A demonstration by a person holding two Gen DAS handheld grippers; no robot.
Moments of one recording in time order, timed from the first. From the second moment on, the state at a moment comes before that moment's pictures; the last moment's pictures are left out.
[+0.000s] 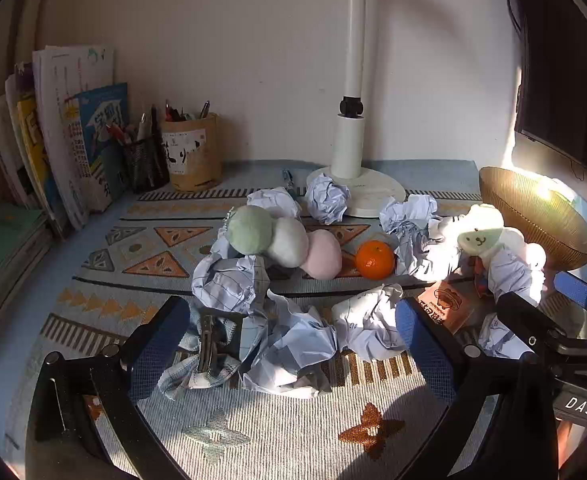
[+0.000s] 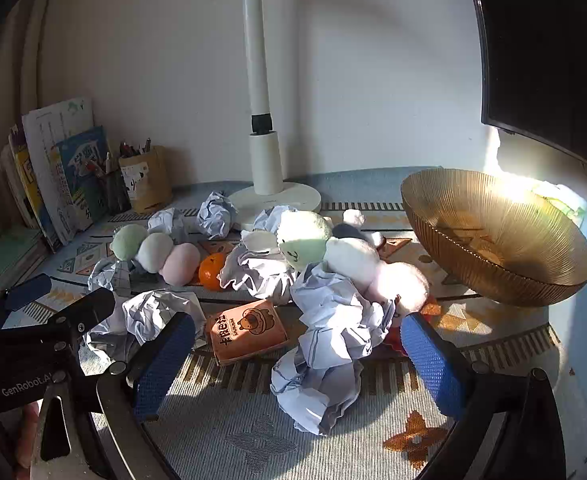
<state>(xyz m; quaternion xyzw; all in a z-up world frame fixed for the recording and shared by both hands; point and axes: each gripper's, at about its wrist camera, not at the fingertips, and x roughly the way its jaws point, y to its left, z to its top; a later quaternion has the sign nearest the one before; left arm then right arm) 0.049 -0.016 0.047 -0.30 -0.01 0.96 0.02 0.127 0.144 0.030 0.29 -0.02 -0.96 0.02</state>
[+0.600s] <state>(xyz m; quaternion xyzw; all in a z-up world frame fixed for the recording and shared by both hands) 0.039 -0.016 0.034 -0.33 0.00 0.94 0.01 0.118 0.143 0.018 0.32 -0.02 -0.95 0.01</state>
